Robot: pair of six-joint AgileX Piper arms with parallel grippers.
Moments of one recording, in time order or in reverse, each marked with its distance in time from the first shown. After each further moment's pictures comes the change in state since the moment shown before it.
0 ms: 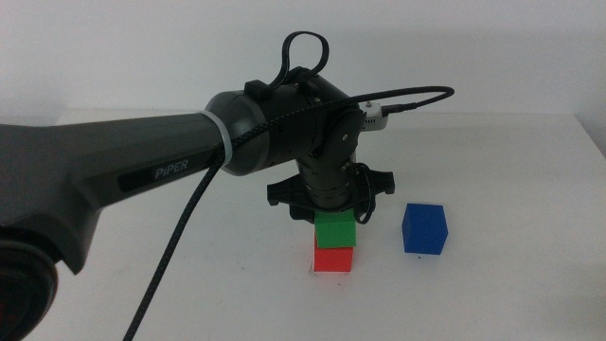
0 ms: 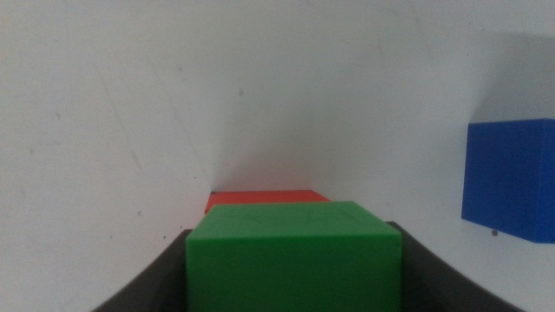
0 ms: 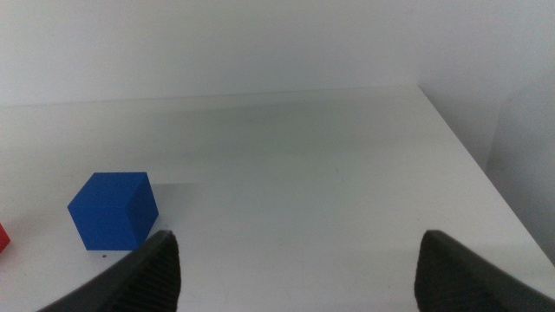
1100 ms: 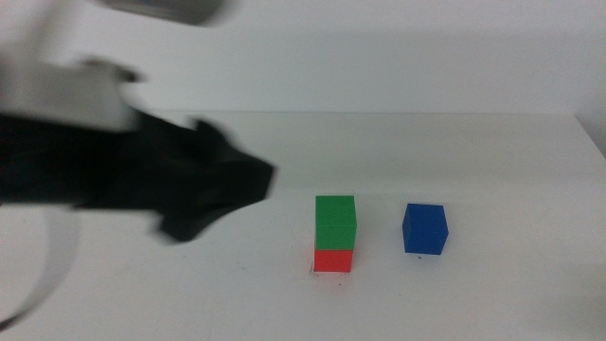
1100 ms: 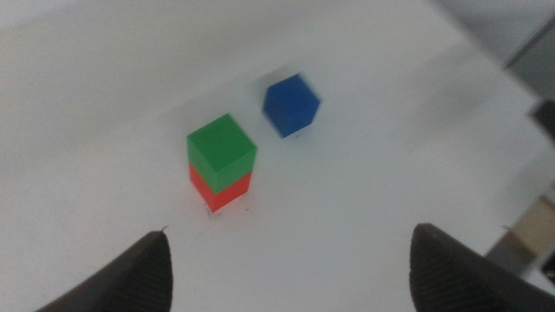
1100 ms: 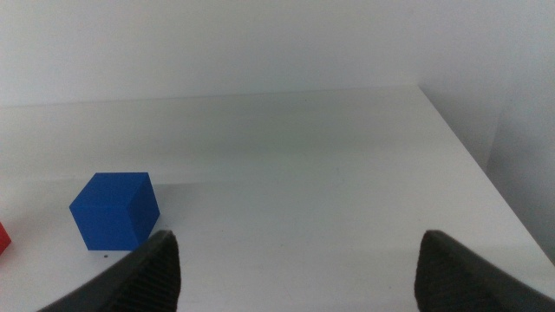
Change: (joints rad) left arm 0.000 -1.015 0.410 -0.222 0.044 0.707; right arm 0.000 0.000 0.000 0.000 0.000 0.000
